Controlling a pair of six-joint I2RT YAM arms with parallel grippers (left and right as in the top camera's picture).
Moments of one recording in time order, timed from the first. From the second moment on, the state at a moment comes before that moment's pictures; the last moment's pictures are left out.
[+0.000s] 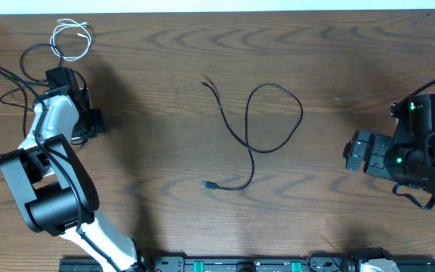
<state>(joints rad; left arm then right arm) 0.36 1.94 1.29 -0.72 -0.15 0.12 0.11 1.13 1.51 -1.54 -0.03 0.37</state>
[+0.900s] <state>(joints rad) 0.43 1.95 1.67 -0.58 -0.07 -0.08 0.11 1.13 1.51 -1.54 -0.03 0.37</state>
